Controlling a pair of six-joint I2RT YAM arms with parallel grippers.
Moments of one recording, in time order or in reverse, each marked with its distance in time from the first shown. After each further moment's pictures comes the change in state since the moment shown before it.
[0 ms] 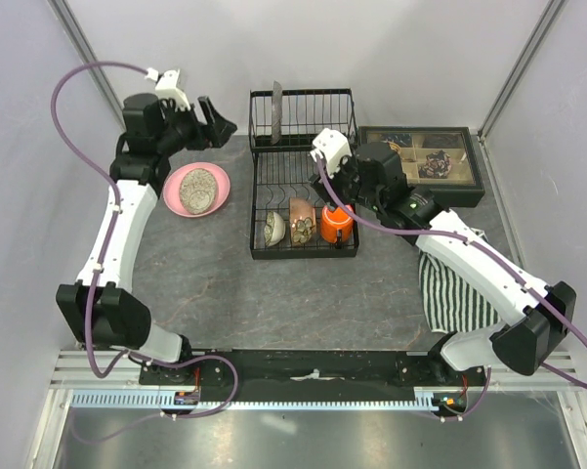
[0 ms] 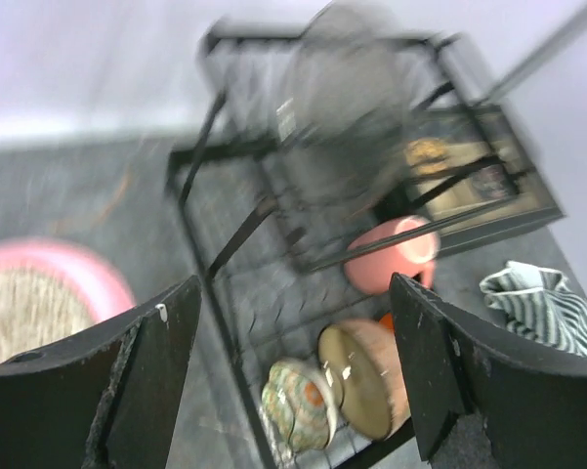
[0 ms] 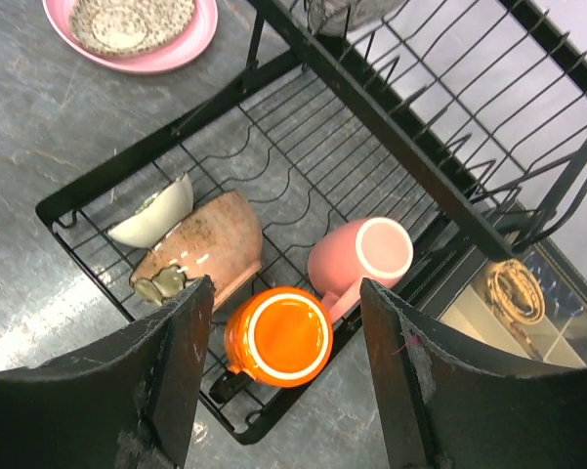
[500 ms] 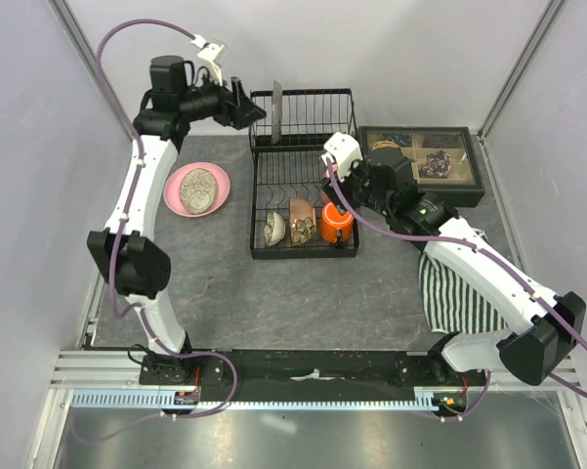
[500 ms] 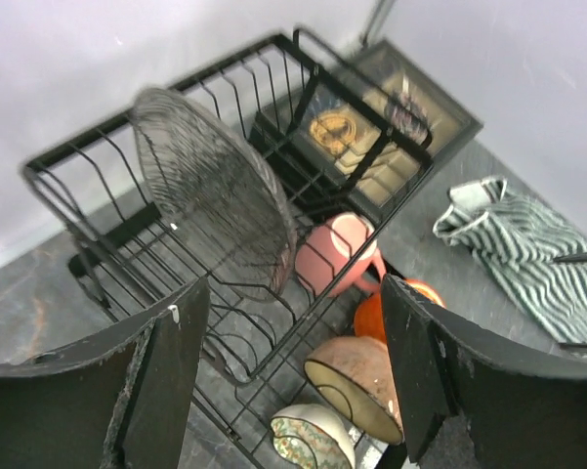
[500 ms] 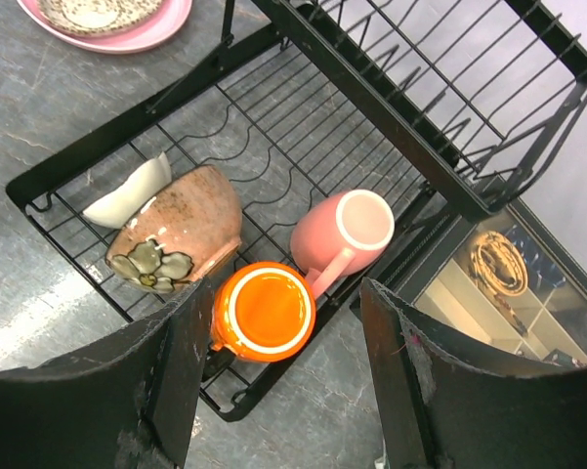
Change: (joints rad) left arm -0.068 0.348 0.504 -0.162 0.351 0.221; right arm -0.037 -0.064 -0.080 0.011 0.009 -0.013
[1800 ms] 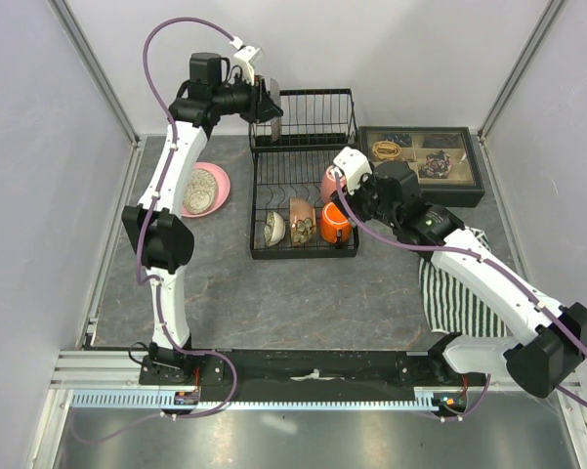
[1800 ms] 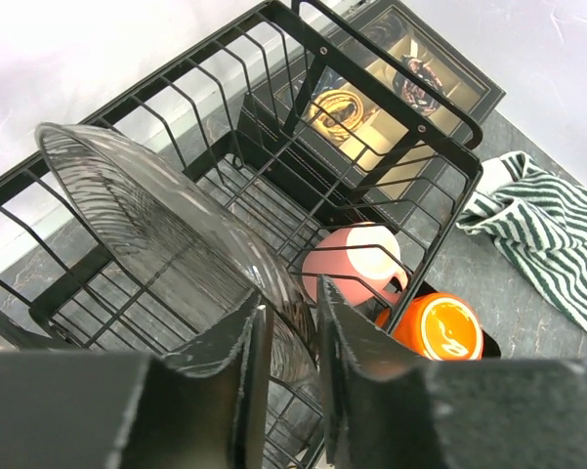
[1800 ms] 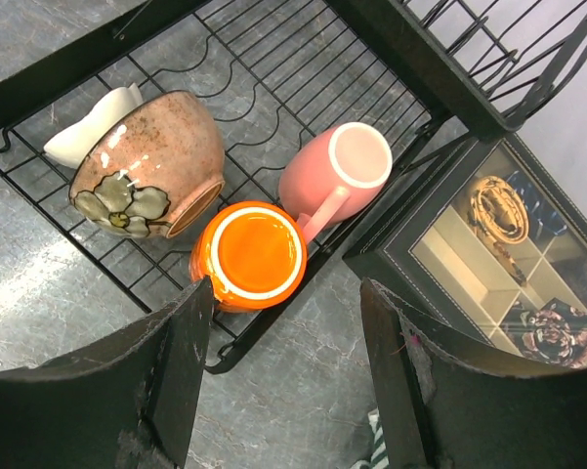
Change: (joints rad) left arm -0.093 0.321 0.335 -0.130 -0.024 0.069; right arm -0.039 -0.073 -0.138 -0.001 0.018 -0.030
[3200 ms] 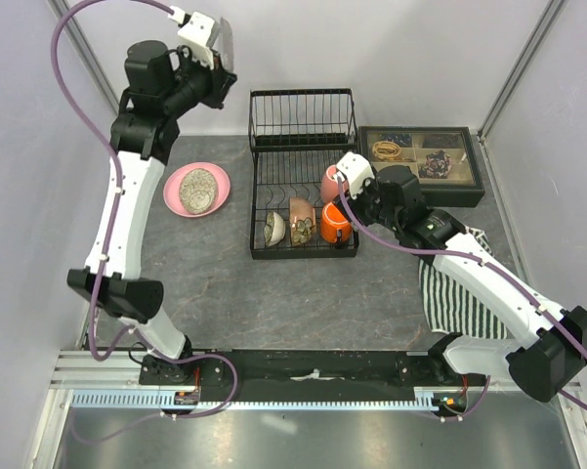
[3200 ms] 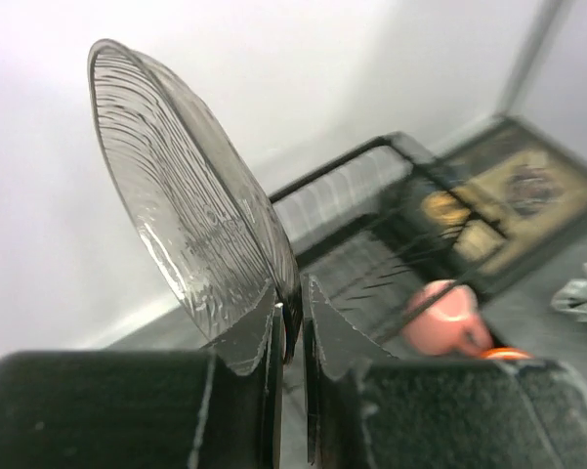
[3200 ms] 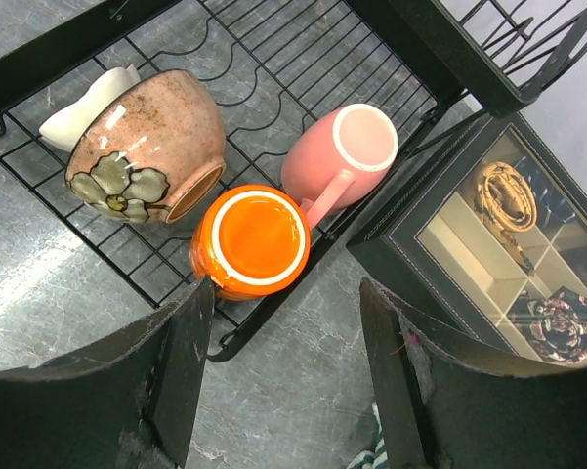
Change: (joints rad) left arm -0.003 -0.443 -0.208 0.079 -0.357 0.069; right arm -0.009 -0.024 -0.049 0.009 -0.008 0.001
